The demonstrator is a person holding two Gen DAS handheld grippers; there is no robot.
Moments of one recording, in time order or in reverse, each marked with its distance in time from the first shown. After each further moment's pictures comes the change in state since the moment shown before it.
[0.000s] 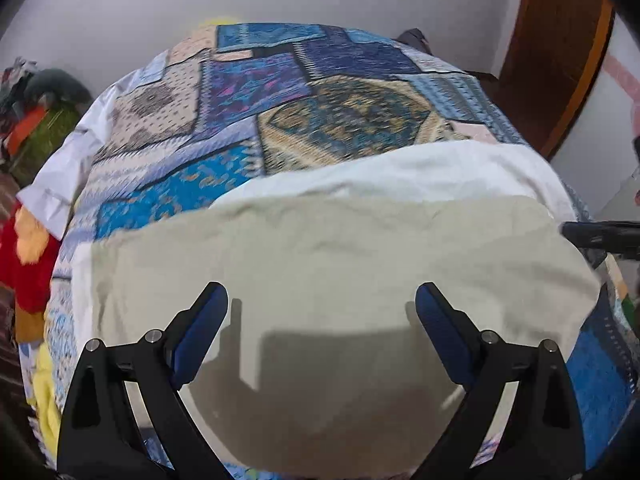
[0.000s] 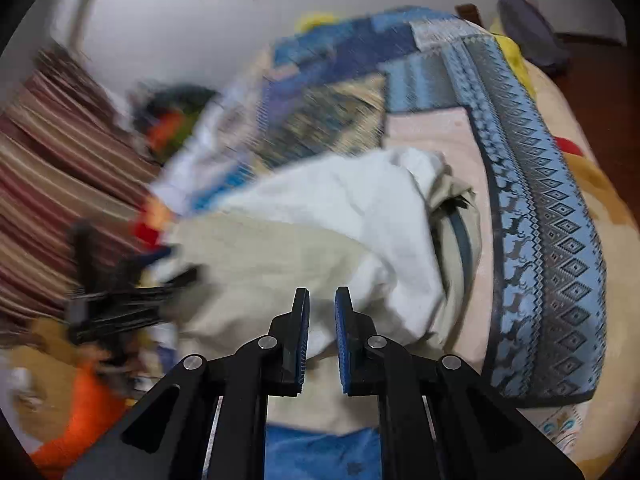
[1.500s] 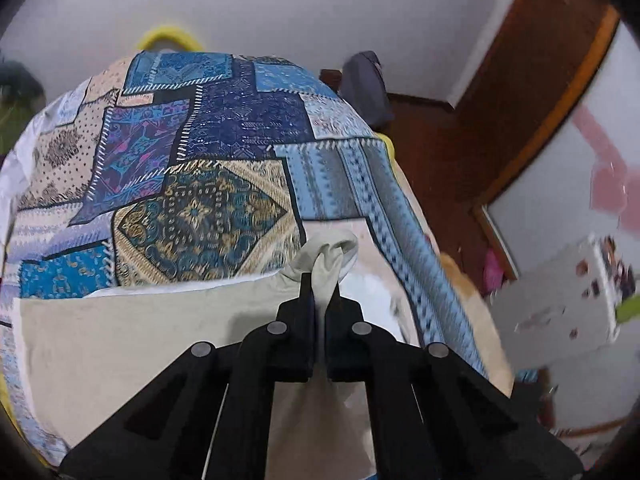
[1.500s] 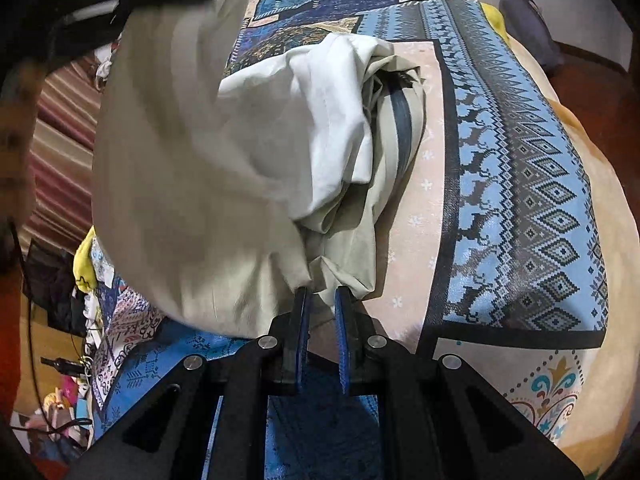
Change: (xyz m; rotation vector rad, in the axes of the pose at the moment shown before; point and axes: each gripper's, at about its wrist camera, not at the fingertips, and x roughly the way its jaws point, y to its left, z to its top) left arm -0.007 -0.140 0.151 -0.107 -0.007 -0.223; right arm 0.000 -0.025 -0.070 -0.047 0.045 -0.002
